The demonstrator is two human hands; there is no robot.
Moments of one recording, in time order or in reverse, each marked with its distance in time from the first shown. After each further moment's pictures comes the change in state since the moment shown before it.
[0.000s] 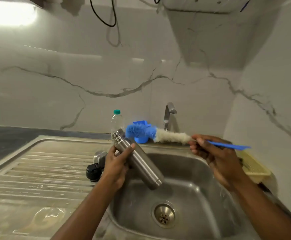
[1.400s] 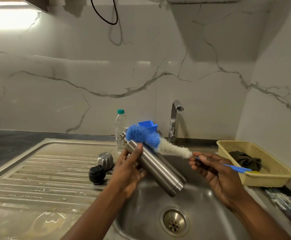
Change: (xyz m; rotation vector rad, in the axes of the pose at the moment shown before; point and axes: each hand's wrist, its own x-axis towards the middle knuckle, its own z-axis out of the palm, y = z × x) left_hand -0.011 -0.007 0.011 -0.183 -0.119 -0.126; right_hand -0.005 0.073 -0.013 0.190 0.010 0.113
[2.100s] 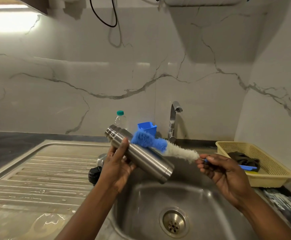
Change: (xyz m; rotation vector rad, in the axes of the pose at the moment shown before) left_hand 0.004 0.022 -0.009 -0.110 0.006 0.112; right_hand 0.001 -0.015 -0.012 0.031 0.031 0.059
